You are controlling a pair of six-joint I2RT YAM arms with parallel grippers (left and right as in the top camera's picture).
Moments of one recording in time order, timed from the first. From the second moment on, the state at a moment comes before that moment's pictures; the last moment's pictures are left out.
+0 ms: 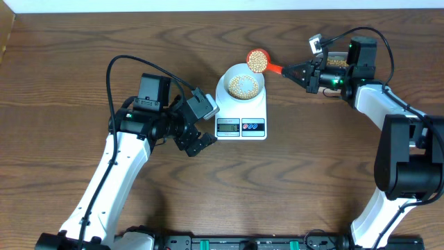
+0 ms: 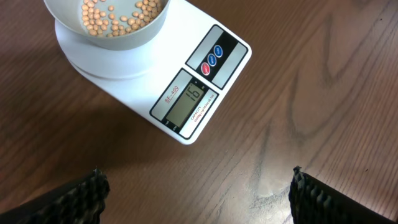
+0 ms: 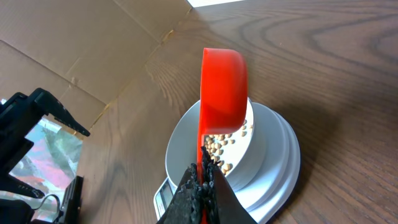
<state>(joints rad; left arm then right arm) -0.20 1.37 1.04 -0.80 0.52 0.69 -0.02 1.99 1.20 0.11 -1.23 0.05</state>
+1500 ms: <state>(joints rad) -0.20 1.37 1.04 -0.80 0.52 0.69 0.03 1.99 1.20 0.11 -1.19 -0.13</state>
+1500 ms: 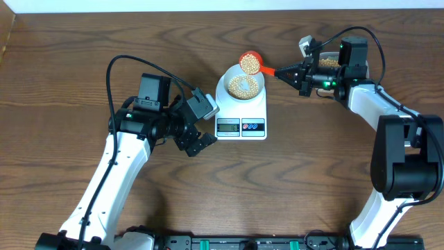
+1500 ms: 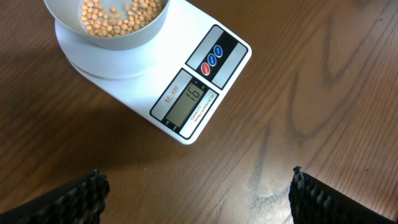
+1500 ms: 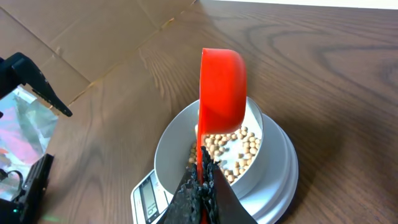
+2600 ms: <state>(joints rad) -0.20 1.37 1.04 -0.80 0.52 0.69 0.03 1.99 1.20 0.11 -1.20 -0.18</state>
